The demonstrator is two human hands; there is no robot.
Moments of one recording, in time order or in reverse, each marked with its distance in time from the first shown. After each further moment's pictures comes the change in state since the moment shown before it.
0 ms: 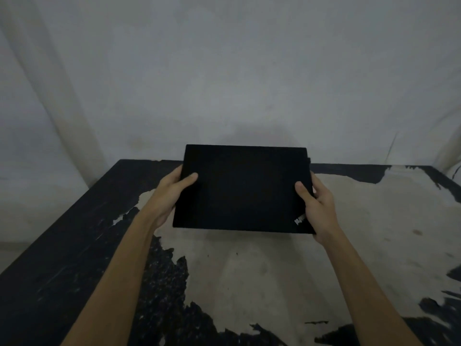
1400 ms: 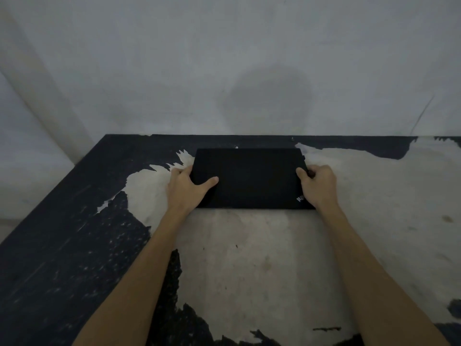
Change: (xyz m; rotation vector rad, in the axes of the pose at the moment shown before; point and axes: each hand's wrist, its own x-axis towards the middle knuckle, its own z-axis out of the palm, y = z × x) left_hand 0.064 -0.090 0.038 0.753 0.302 -0.011; right_hand 0.086 0.087 -0.008 -0.771 0.108 0.041
